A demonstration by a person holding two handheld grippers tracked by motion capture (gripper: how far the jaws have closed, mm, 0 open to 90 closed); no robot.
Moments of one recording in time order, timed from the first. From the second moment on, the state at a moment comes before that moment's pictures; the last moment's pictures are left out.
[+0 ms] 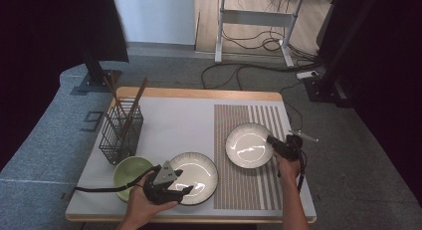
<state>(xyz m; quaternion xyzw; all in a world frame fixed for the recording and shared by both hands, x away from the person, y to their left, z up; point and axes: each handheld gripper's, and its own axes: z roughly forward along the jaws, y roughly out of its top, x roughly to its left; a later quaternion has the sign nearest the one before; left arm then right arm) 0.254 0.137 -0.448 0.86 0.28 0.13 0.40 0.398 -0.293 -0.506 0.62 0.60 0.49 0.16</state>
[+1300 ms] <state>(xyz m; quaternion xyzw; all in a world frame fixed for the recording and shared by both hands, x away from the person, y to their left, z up) 0.254 0.138 -0.447 0.86 0.27 0.13 0.40 0.399 -0.298 -0.520 0.64 0.62 0.43 0.15</state>
